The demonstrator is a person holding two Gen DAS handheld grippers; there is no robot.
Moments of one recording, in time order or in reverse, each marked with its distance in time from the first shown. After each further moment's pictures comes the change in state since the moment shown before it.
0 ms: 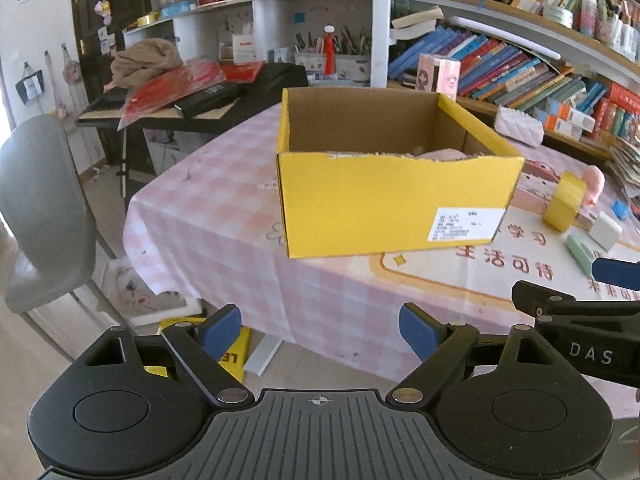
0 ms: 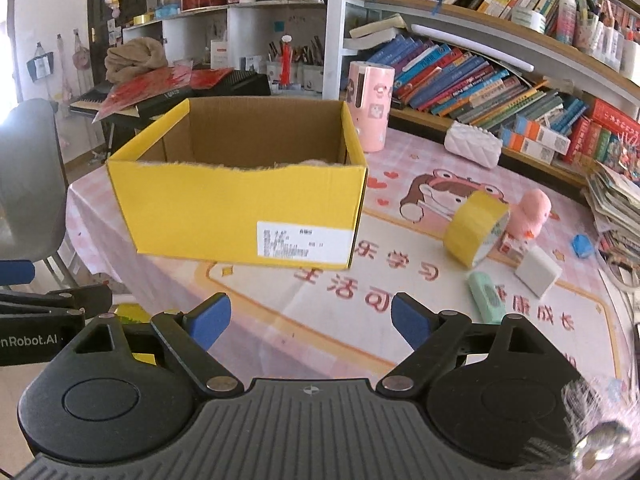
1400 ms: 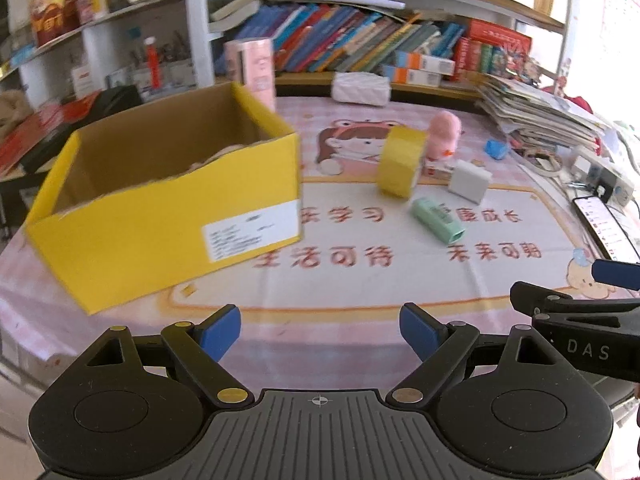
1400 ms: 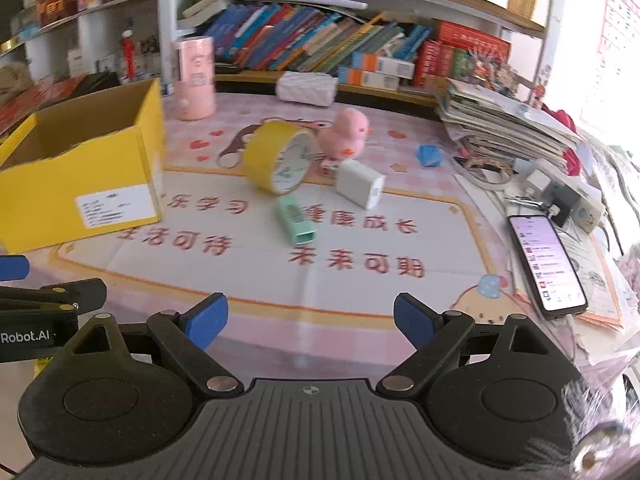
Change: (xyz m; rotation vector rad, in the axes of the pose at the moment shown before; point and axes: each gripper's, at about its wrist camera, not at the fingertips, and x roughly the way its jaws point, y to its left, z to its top) left arm 0.022 -0.138 0.013 0.263 0.022 -0.300; right arm -0.039 -0.119 -0.043 0.247 0.072 -0.315
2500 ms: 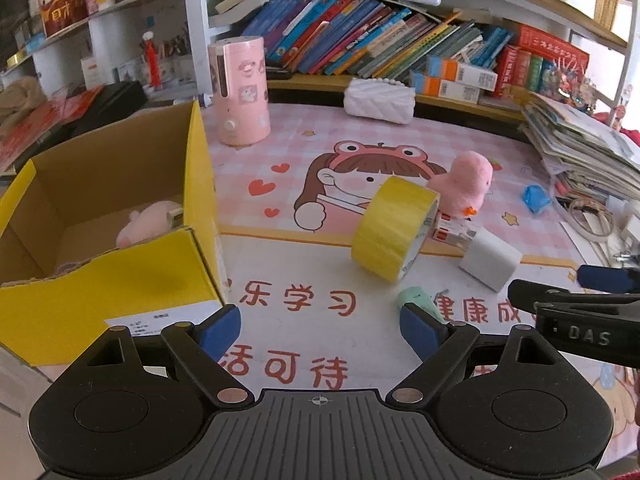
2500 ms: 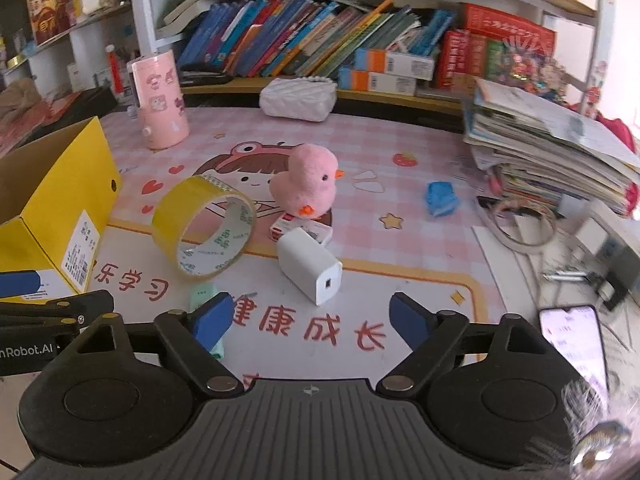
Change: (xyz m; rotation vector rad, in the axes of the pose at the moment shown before) left arm 0.087 -0.058 0.083 -0.121 0.034 0.116; right arm 0.118 -0.088 0.095 -0.044 0.046 0.181
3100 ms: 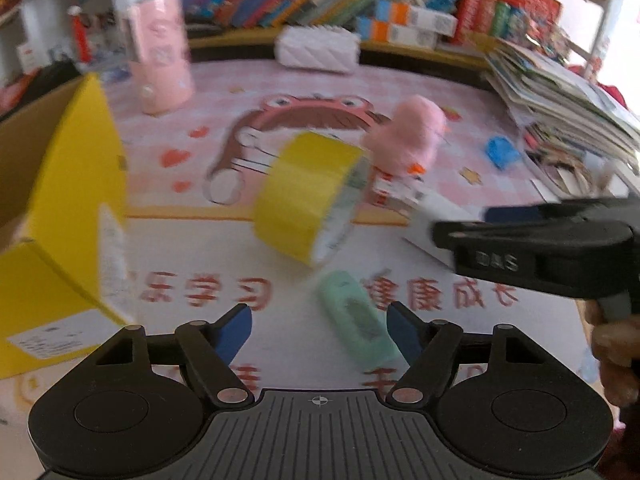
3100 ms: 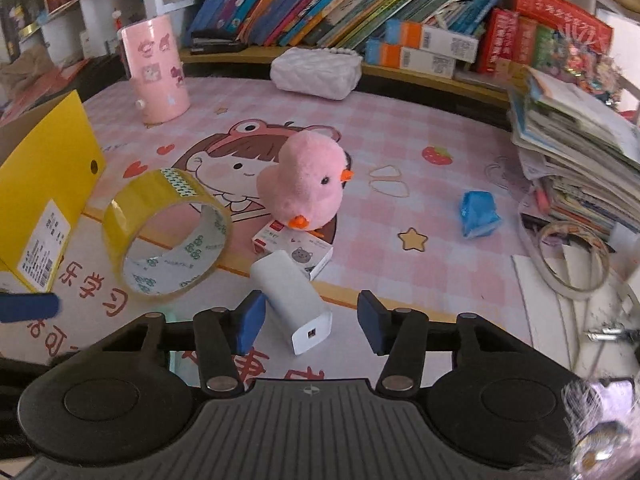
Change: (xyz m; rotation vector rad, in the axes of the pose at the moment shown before) left arm 0.051 -0.048 0.007 0.079 0.150 -0.121; right arm 0.069 -0.022 0.028 -0.072 0.087 0.090
